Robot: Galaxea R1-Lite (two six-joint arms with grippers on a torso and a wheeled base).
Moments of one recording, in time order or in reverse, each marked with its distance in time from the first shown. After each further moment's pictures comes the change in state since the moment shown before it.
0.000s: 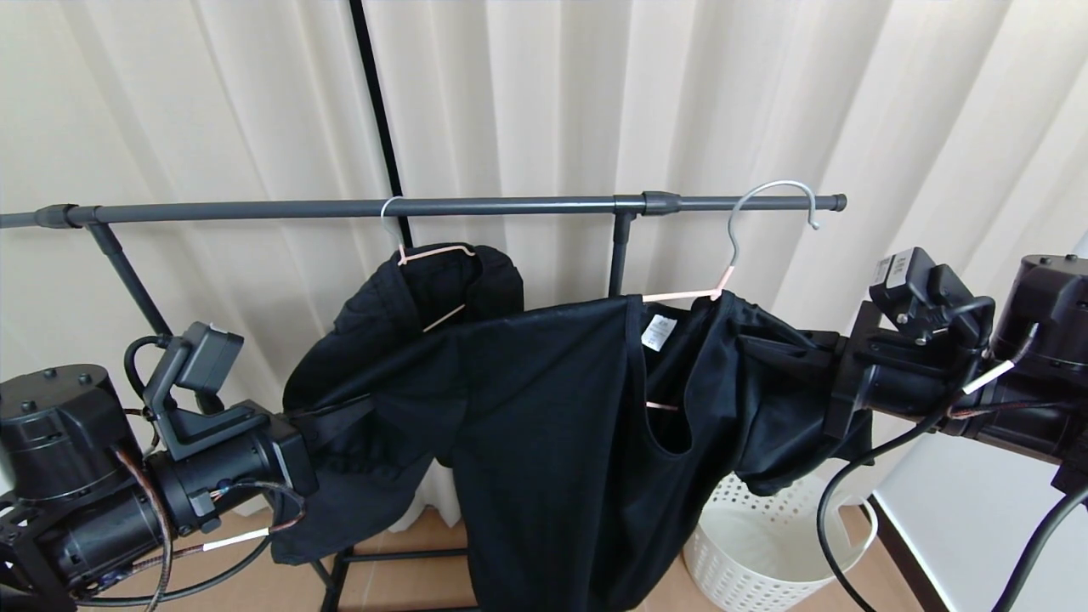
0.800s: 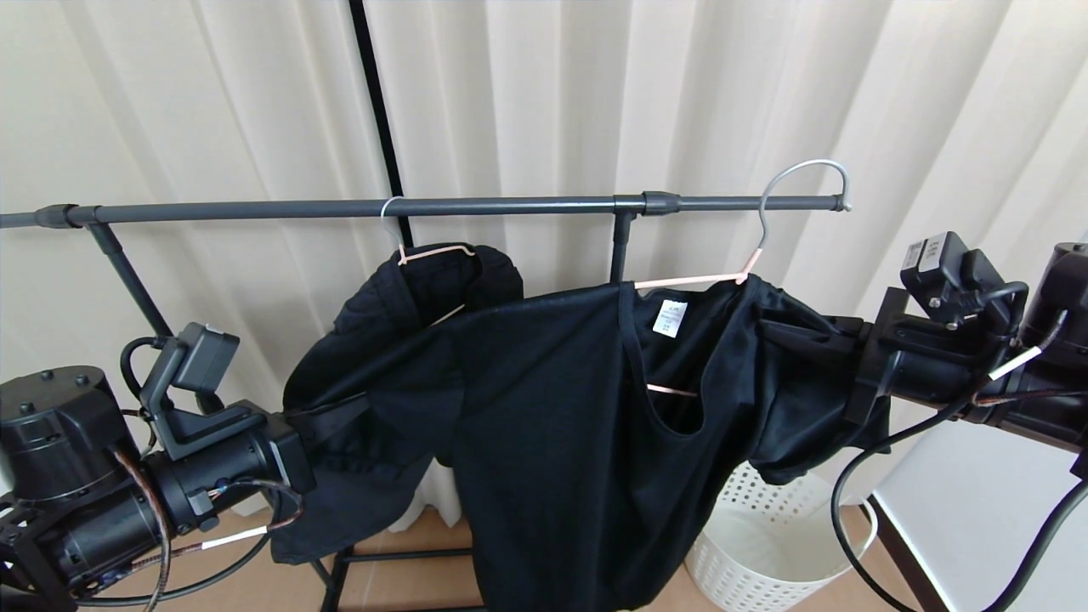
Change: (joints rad) left arm 0.015 0.012 0.008 -0.027 -0.001 0.002; right arm -0.056 -0.019 -0.014 0.000 0.040 0.001
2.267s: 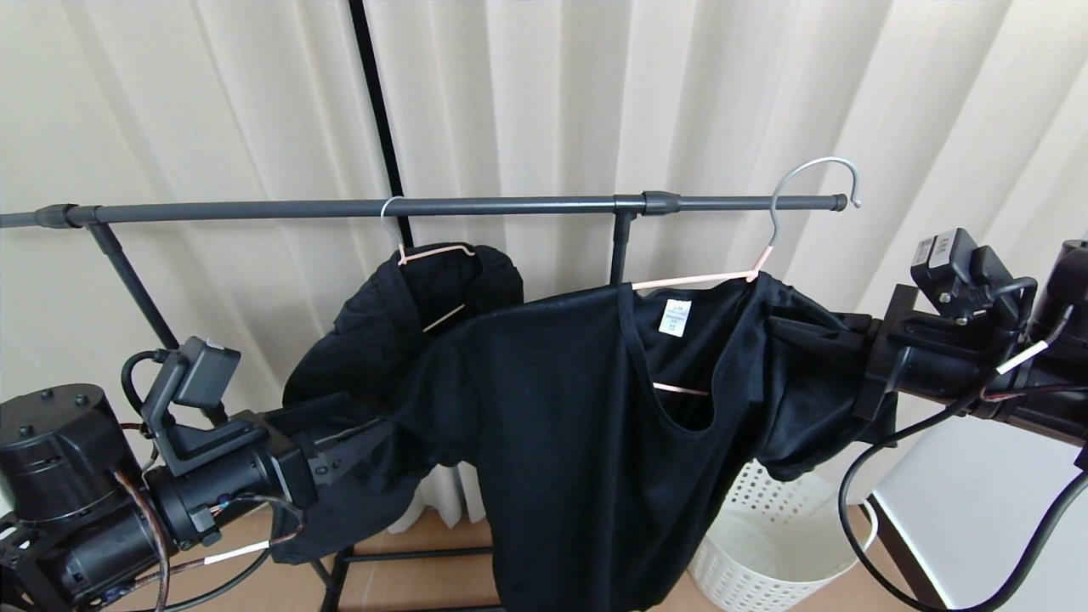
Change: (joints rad) left arm -0.014 0.031 0.060 -0.107 -0.003 0.004; right arm -0.035 0.005 -0.008 0.007 0.029 -0.001
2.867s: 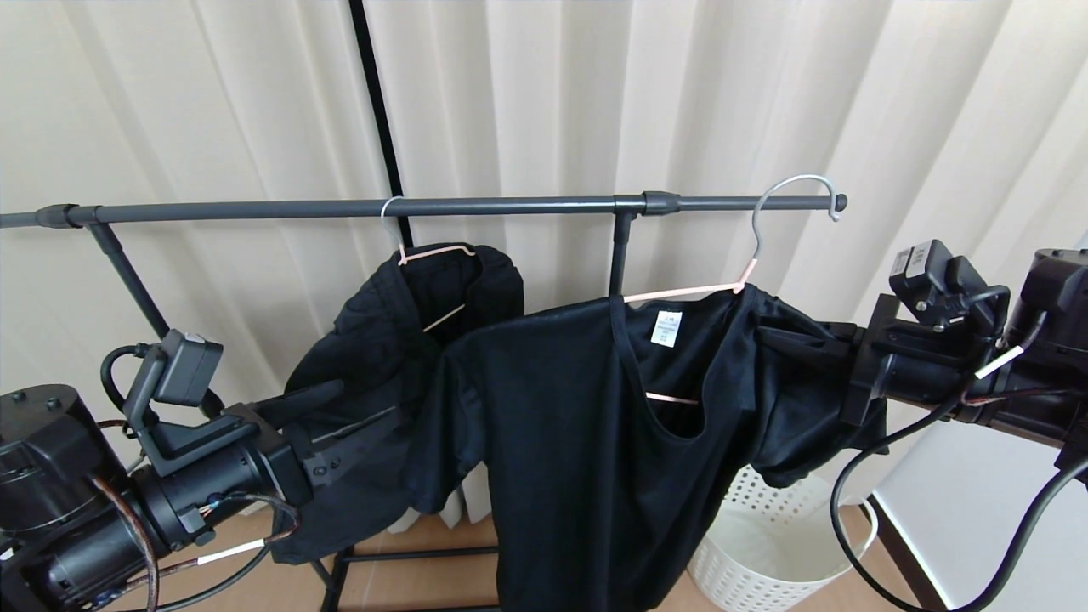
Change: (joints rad) left arm -0.014 -0.028 0.013 -0.052 0.000 -0.023; right arm 0.008 0.033 -0.001 0.000 -0.001 -0.002
